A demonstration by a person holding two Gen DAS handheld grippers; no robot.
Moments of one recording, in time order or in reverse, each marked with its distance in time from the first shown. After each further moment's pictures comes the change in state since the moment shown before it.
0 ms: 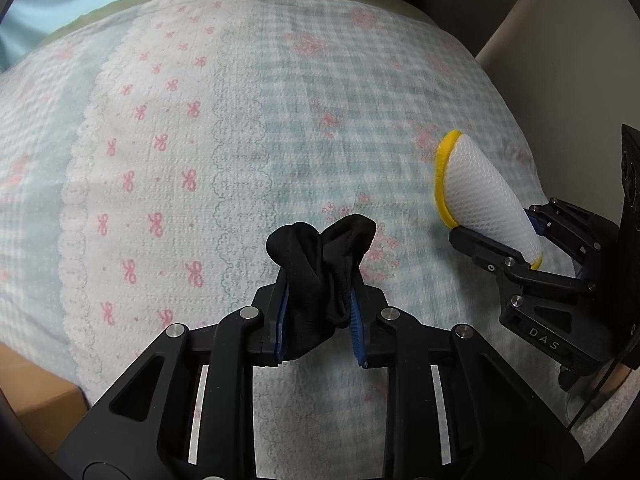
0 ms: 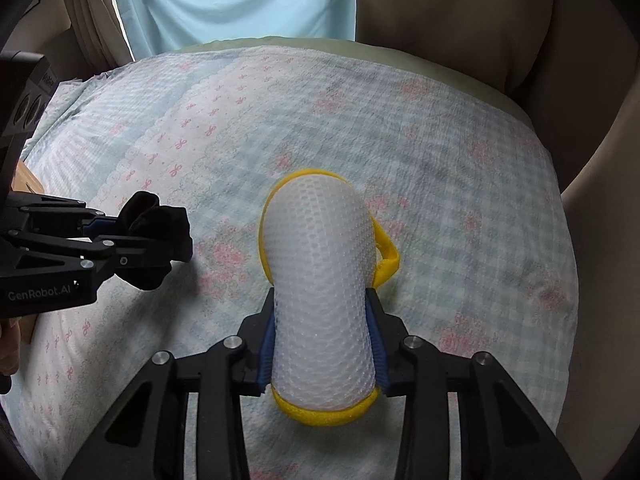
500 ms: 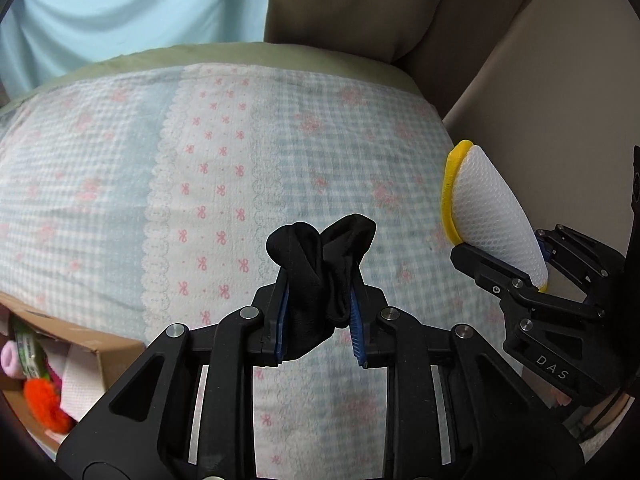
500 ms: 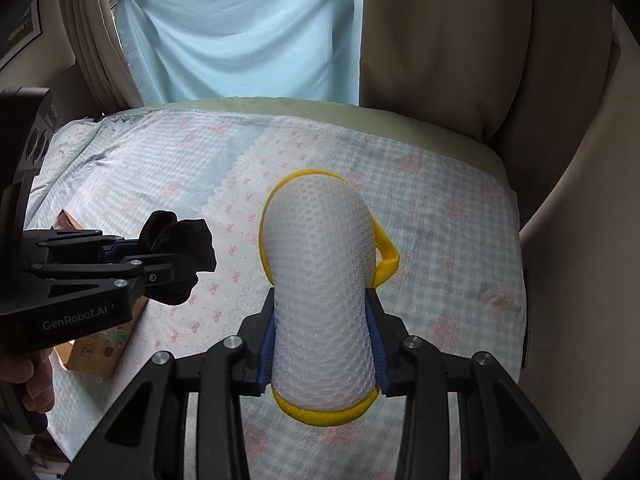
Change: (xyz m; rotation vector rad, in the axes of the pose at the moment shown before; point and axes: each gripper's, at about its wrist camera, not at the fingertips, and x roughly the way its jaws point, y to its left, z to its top) left arm -0.147 -0.006 -0.004 -0.037 -0.123 -0.004; right arm -0.140 0.061 0.038 0.062 -0.080 -0.008
